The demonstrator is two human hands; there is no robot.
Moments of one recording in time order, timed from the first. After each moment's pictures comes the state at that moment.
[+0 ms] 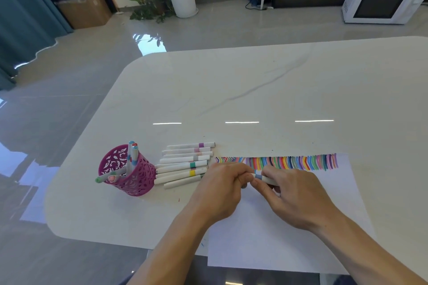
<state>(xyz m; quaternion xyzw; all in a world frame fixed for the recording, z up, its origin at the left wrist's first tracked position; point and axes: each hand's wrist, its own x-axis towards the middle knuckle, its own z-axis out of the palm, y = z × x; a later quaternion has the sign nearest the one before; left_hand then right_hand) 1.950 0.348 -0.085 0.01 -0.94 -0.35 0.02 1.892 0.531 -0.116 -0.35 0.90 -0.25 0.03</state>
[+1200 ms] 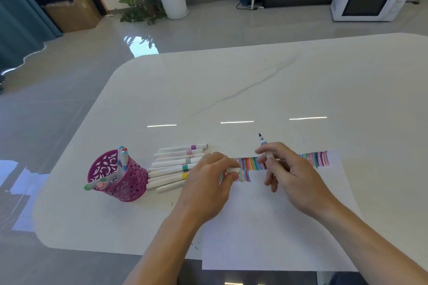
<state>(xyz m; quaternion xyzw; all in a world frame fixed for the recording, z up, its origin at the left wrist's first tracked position) 1.949 0.339 -0.092 0.03 -0.95 -0.30 0.08 1.876 0.535 -0.101 -0.18 0.78 -0.57 0.15</state>
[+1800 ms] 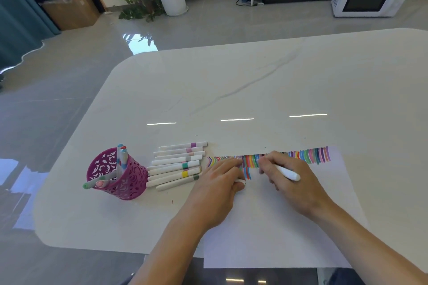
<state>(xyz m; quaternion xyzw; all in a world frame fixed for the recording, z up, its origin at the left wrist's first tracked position) 1.952 0.342 -0.112 -0.05 -0.97 -0.24 -0.02 1.879 0.536 -0.119 -0.18 0.80 -0.55 0.16</state>
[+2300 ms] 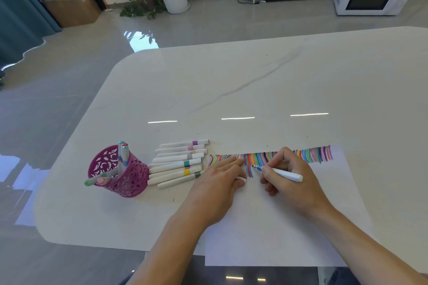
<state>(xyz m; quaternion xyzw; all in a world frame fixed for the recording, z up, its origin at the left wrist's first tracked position) 1.951 0.338 -0.113 -0.03 -0.96 -0.27 -0.06 1.884 0.532 -0.129 -0.09 0.75 -0.63 0.18</state>
